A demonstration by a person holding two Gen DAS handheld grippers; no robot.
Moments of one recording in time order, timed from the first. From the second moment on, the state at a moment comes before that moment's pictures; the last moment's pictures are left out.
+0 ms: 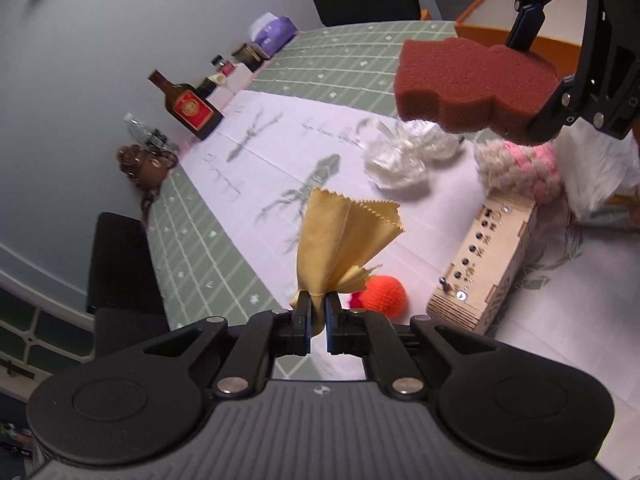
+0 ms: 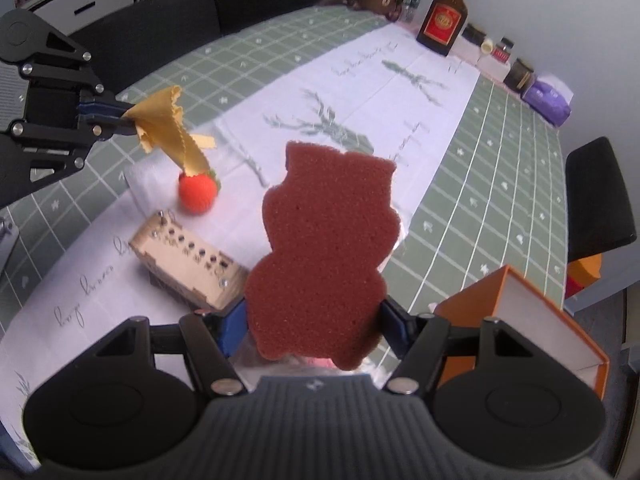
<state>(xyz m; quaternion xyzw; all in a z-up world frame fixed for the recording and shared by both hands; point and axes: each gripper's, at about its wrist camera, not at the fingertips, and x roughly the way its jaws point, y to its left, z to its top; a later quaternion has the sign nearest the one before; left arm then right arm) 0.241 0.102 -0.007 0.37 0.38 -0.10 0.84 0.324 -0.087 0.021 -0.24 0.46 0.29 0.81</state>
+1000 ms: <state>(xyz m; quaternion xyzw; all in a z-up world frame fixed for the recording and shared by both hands) 0.230 -0.082 0.041 0.38 0.40 -0.26 0.79 0.305 -0.212 0.071 -0.30 0.51 0.23 0.77</state>
